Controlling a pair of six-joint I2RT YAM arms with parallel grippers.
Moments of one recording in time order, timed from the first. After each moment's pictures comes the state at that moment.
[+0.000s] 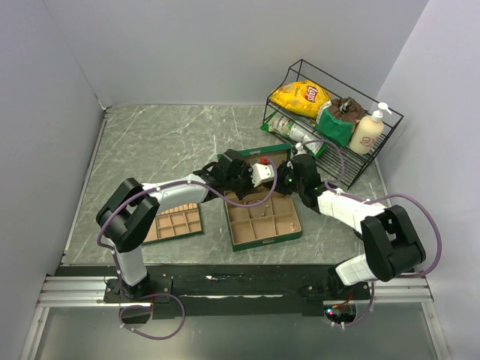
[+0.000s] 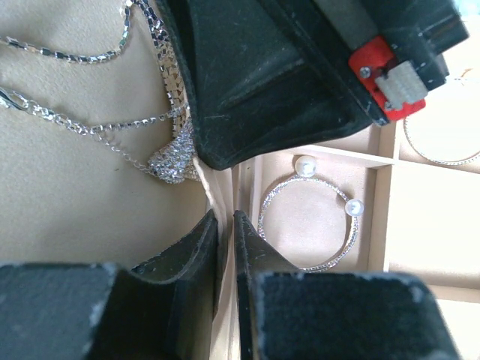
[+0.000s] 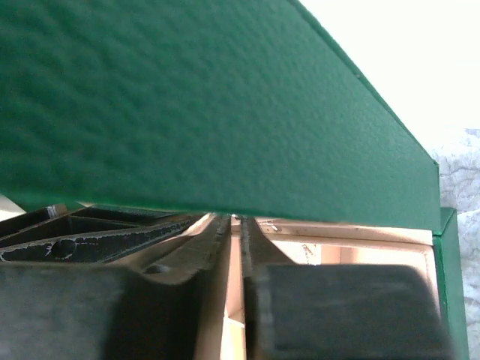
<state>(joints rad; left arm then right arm) -0.78 1.79 1.14 0.02 0.33 0.43 0.40 1.42 0.71 0.12 -0.19 0.75</state>
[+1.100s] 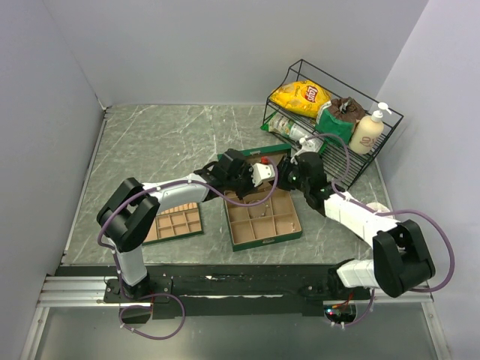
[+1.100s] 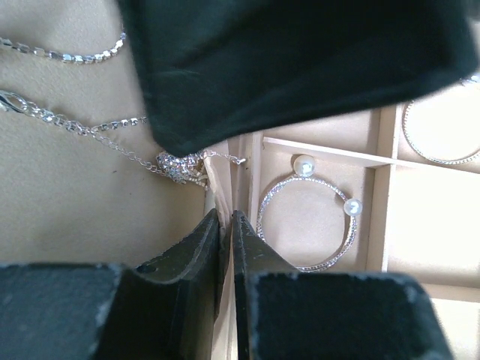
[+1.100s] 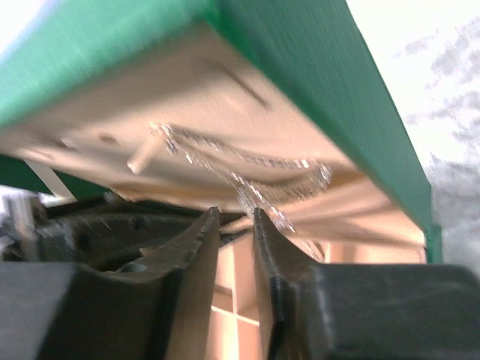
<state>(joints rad) -0.78 1.80 1.16 0.00 0.33 0.43 0.40 1.32 0.73 0.10 -0.17 0.68</state>
